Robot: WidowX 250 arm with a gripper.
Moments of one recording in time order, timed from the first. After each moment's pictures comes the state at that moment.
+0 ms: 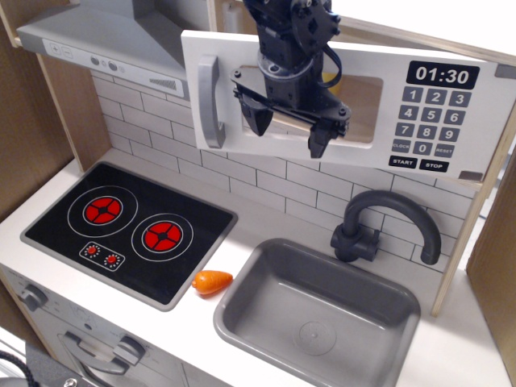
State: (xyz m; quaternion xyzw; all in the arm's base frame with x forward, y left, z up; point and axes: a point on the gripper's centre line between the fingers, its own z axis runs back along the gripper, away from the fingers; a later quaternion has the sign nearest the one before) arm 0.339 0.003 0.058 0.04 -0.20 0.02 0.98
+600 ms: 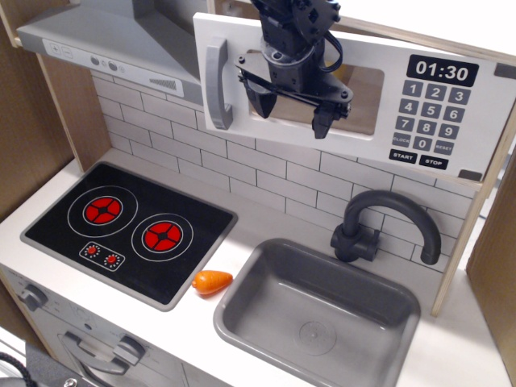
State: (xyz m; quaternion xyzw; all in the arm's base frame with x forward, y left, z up) arm 0.361 0.009 0.060 0.05 -0.23 0.03 0.97
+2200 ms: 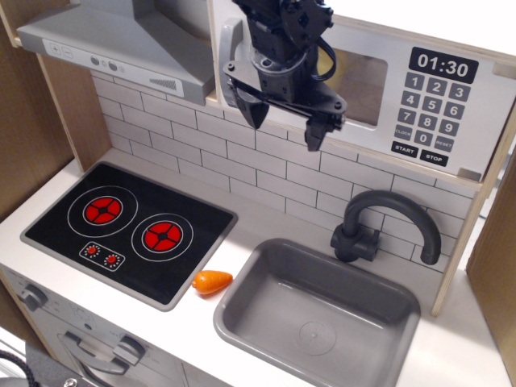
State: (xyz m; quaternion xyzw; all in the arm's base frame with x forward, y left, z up) arm 0.329 -0.011 0.070 0.04 -0.22 0.00 0.97
